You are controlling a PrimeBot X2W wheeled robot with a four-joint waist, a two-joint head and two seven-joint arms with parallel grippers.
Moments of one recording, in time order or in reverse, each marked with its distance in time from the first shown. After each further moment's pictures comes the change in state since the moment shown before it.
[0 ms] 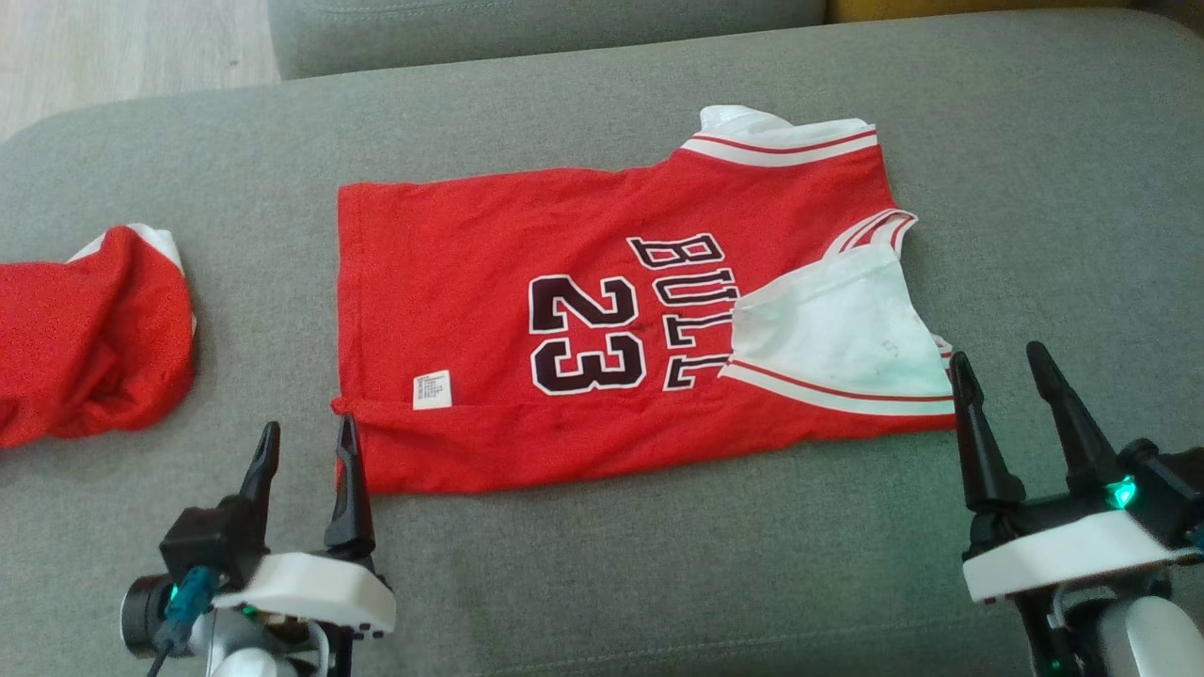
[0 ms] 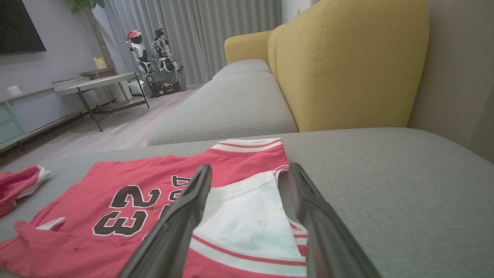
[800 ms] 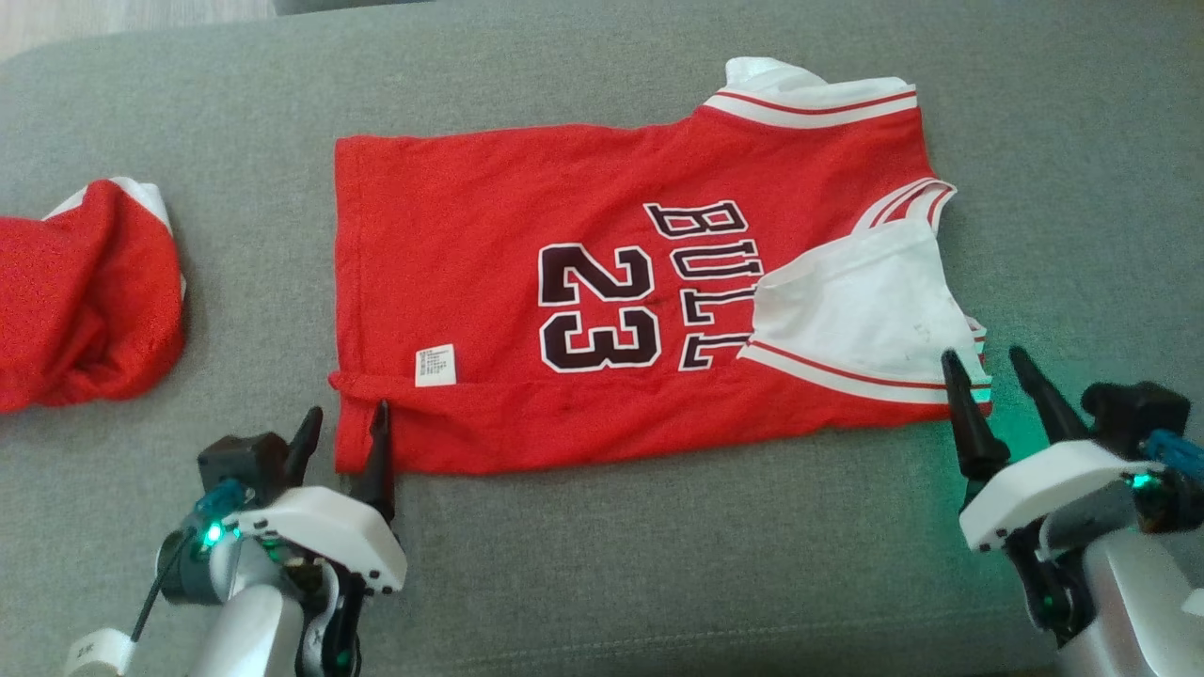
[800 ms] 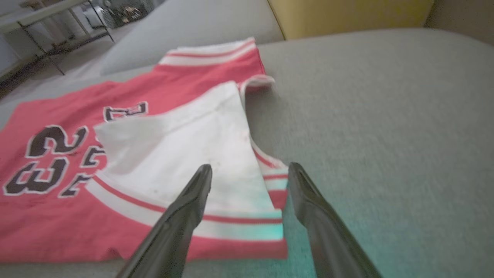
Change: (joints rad) left arm -0.174 0.012 -0.039 0.233 -0.078 -0.080 0.139; right arm -0.219 -0.045 0.020 0.395 0.060 0.000 0.065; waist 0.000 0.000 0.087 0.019
